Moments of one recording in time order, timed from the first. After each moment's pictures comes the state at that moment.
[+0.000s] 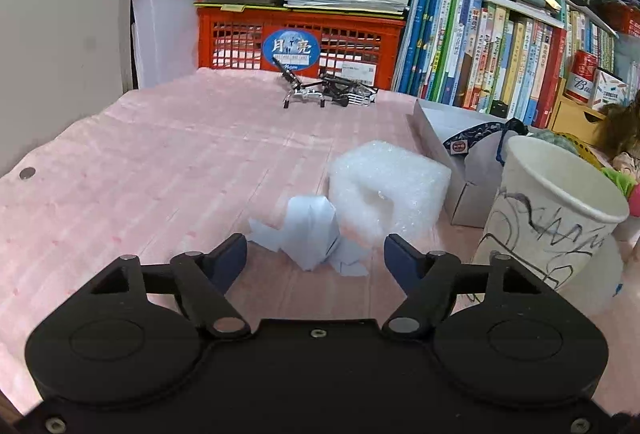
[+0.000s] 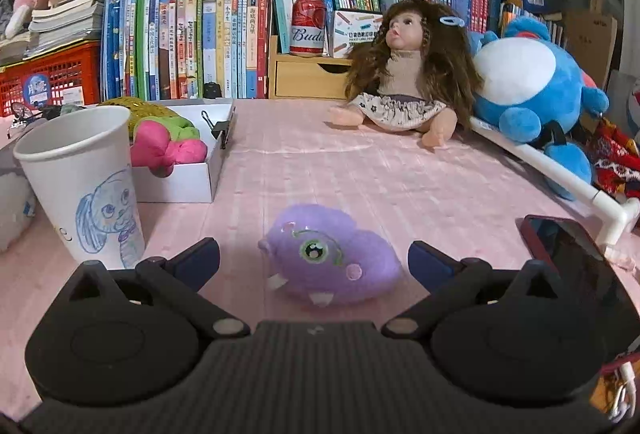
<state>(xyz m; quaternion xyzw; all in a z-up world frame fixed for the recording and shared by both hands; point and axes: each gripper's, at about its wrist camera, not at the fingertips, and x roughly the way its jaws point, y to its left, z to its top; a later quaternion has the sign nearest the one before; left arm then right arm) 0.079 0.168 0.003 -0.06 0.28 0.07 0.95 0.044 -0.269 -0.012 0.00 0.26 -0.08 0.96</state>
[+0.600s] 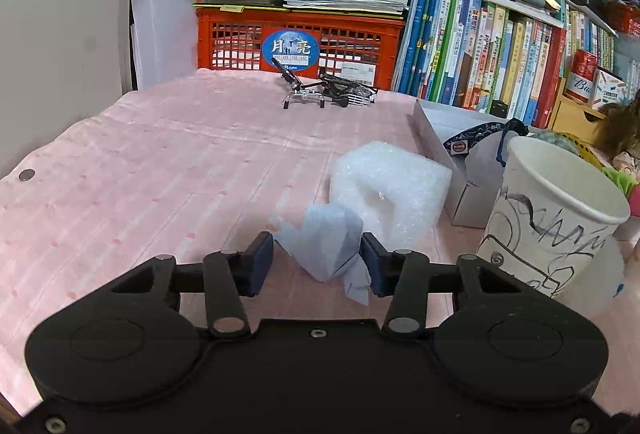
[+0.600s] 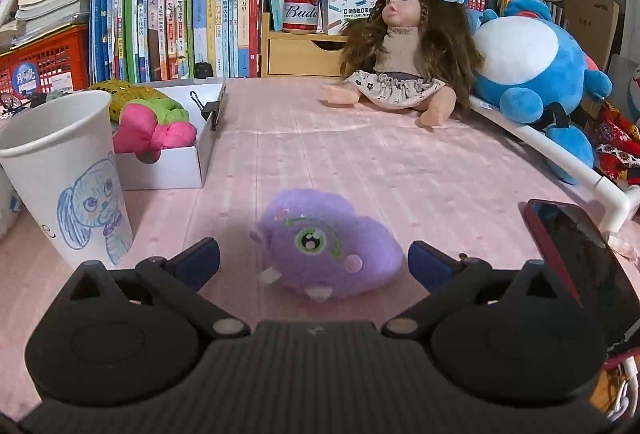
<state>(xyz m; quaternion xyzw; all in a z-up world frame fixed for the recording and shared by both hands) 0.079 0.166 0.004 -0.05 0.28 0.07 0.96 0.055 -0.270 -0.016 0.00 0.29 -0.09 0.95</state>
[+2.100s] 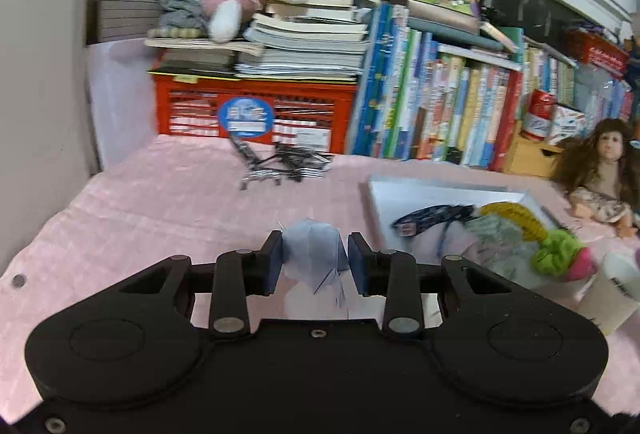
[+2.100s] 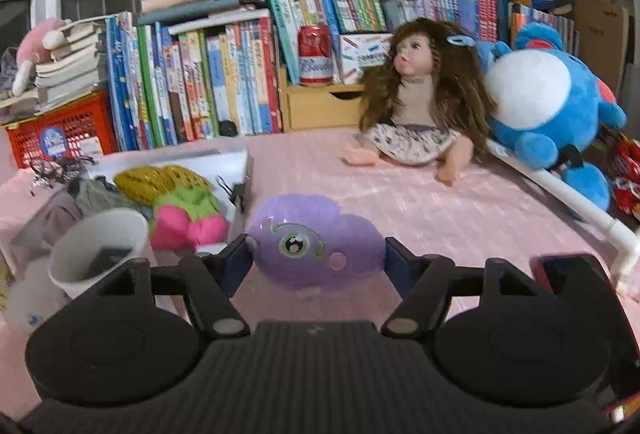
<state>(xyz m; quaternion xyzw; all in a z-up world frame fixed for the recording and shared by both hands) 0.107 0.161 0.097 -0.04 0.26 -0.01 0.97 0.066 -0.282 0.042 0.05 0.25 -0.05 0.97</state>
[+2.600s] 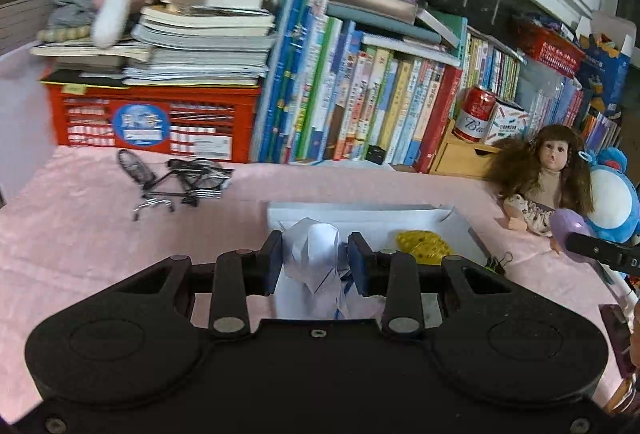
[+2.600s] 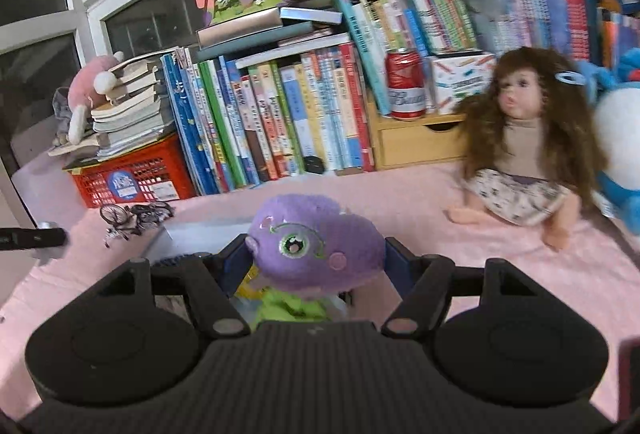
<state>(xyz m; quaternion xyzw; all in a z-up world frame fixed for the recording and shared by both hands) 0.208 0.101 0.151 -0.05 0.32 -0.11 0.94 0.155 -0.261 0.109 0.10 0.27 0.07 0.96</state>
